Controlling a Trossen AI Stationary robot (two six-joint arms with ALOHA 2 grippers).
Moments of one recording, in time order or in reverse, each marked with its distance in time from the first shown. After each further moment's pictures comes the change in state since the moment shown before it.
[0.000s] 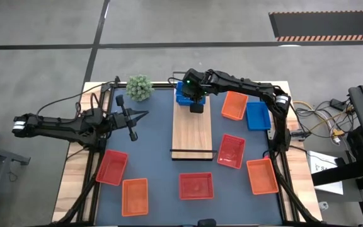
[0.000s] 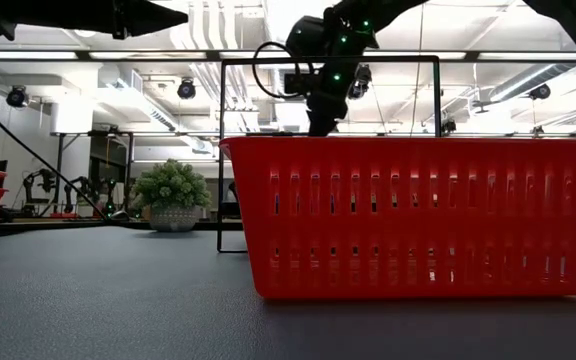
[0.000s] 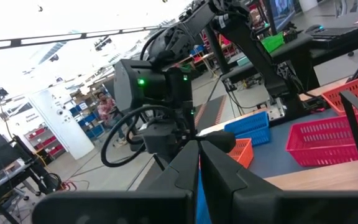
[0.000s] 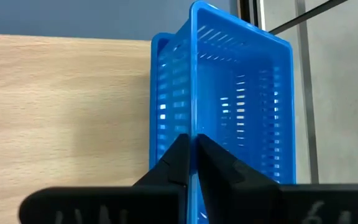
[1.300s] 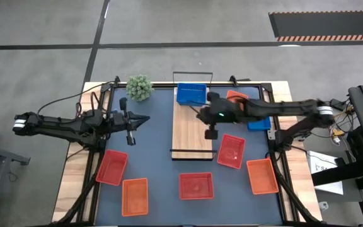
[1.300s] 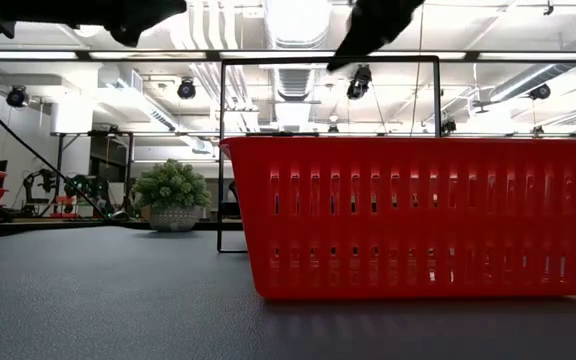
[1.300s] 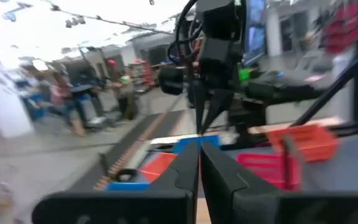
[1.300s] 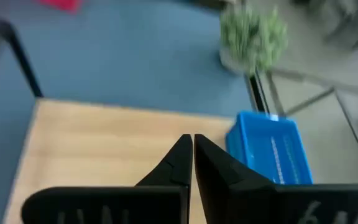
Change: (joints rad) left arm -0.051 0.014 0.005 0.001 0.076 -0.329; right arm 0.359 -0.551 -0.552 0.399 0.120 0.179
